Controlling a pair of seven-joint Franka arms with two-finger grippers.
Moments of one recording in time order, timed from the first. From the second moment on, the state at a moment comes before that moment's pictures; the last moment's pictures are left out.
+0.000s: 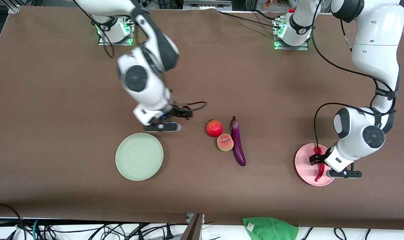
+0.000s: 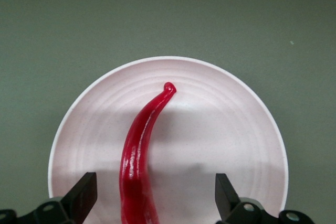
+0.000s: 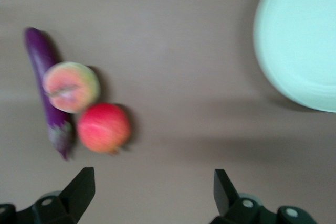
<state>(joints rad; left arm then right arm) 0.09 0.79 -0.06 -1.51 0.02 2.42 0.02 0.64 0.65 -0.03 -1.34 0.19 2.11 0.59</state>
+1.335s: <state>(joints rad) 0.03 0.76 -0.12 -1.50 -0.04 2.36 -0.11 0.79 0.95 -0.04 -1.22 0.08 2.42 0.74</state>
